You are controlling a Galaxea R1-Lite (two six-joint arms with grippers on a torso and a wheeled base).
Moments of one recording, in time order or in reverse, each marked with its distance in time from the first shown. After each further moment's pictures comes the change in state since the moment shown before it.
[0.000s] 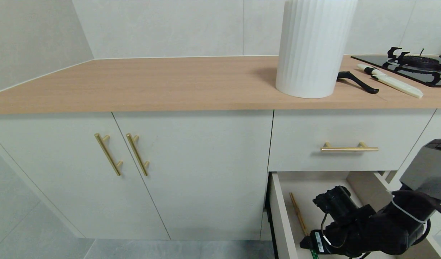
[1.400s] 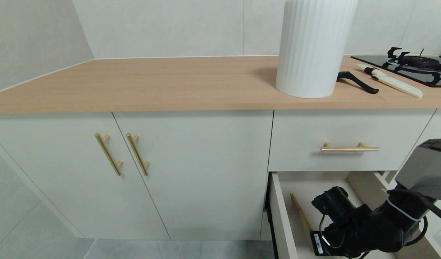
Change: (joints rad) left arm 0.000 0.000 0.000 0.000 0.000 0.000; right arm -0.002 0.038 -0.027 0.037 0.016 -0.003
